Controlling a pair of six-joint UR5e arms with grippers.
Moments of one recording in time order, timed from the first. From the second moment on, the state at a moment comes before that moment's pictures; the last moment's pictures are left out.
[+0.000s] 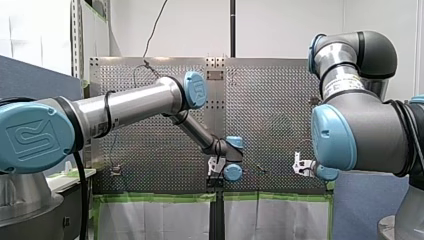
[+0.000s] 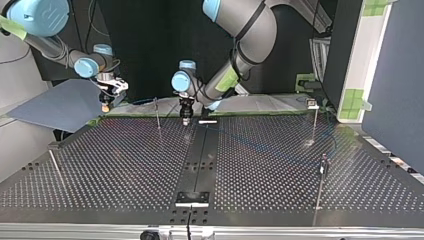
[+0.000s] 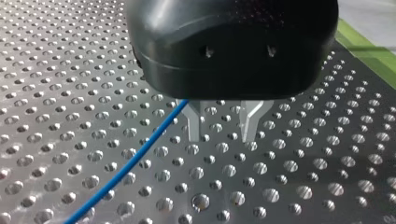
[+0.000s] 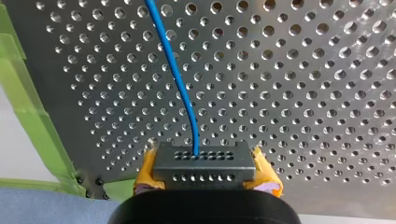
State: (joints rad) left arm -0.67 -2.85 -0.90 -2.59 -2.12 -1.45; right arm 1.59 -0.60 1.61 -0.85 1.40 1.60
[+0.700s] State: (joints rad) left arm -0.65 -2.85 -0.88 -2.61 -2.13 -1.43; right arm 1.60 -0.51 1.42 -0.75 1.39 1.61
